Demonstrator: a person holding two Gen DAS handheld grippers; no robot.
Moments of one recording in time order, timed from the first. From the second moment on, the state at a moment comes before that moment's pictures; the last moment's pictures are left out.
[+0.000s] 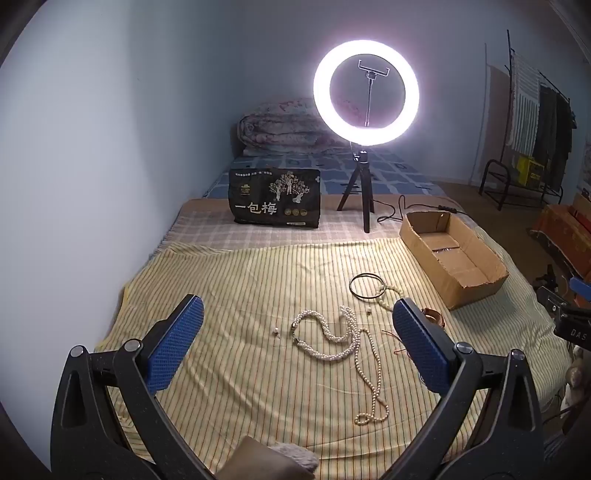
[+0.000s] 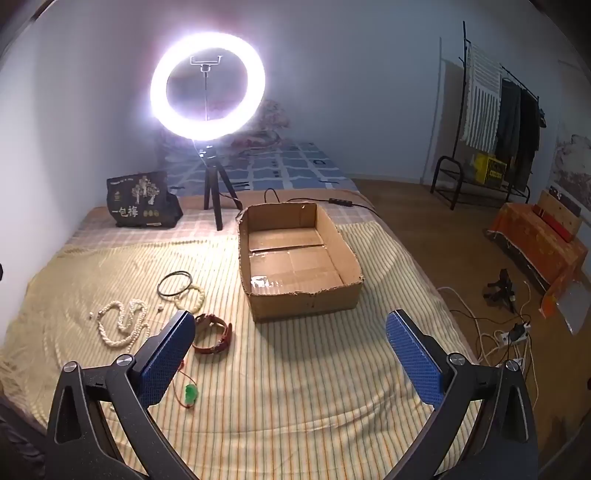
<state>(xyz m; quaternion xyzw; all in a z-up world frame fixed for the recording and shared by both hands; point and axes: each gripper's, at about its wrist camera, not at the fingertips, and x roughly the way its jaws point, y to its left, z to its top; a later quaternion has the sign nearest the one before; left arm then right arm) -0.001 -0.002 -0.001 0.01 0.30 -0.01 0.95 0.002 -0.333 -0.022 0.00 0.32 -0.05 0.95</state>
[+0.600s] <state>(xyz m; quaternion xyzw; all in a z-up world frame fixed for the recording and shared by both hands) -0.011 0.003 0.008 0.00 0.28 0.00 0.96 -0.001 -0.332 -0.022 0.00 0.32 -0.05 0.95</state>
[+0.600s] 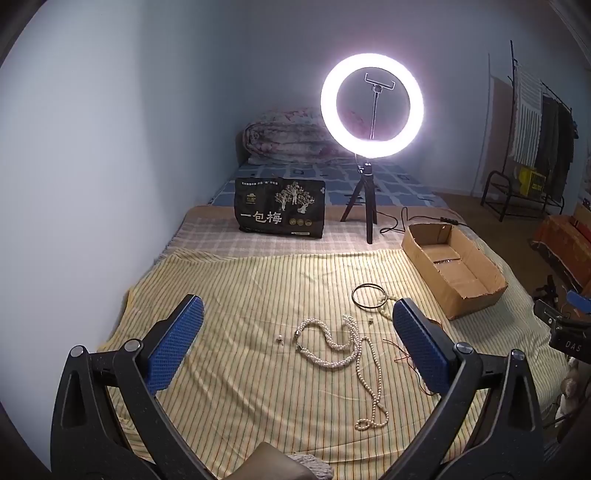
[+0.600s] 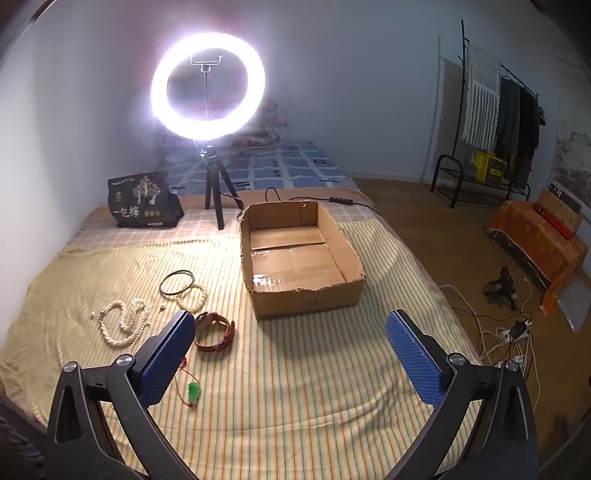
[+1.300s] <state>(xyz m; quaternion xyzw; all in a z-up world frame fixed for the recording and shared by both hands) -0.010 0.005 0.013 -0.01 0.27 0.00 0.96 -0.001 -0.332 -0.022 0.01 0.32 -0.05 0.95</state>
